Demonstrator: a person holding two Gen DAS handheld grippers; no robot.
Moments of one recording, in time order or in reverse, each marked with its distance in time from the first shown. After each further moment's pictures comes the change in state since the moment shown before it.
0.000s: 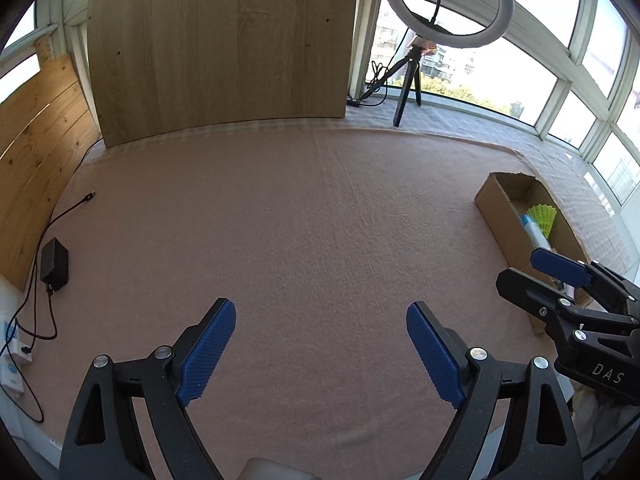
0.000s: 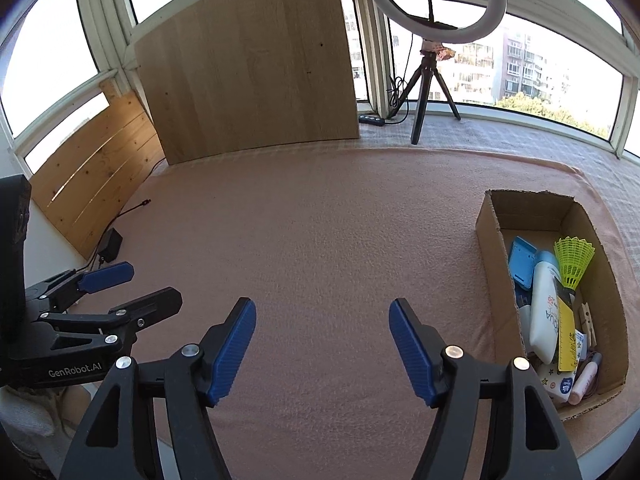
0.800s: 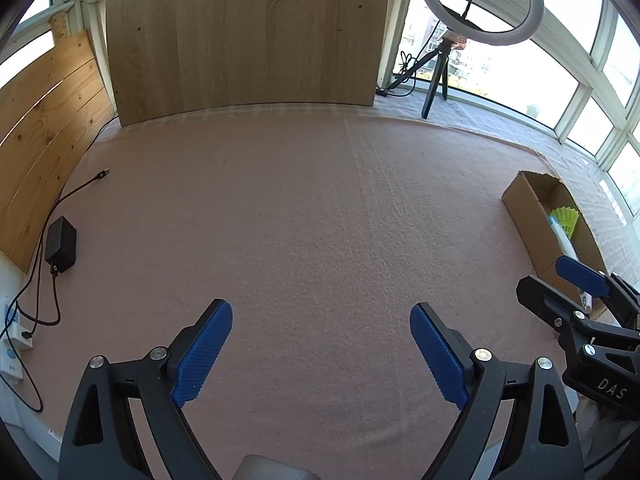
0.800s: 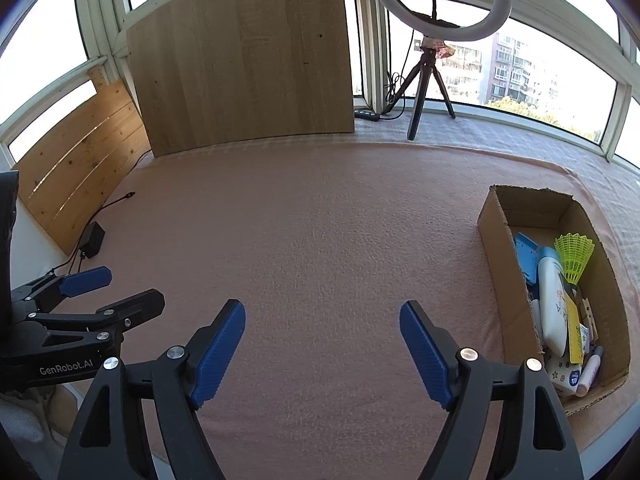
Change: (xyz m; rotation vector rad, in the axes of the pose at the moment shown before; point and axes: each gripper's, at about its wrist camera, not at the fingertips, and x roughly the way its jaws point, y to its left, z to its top) left arm 0.017 0.025 -0.006 -0.048 0.030 0.035; right arm 0.017 0.015 -0.005 -0.006 0.004 -0.074
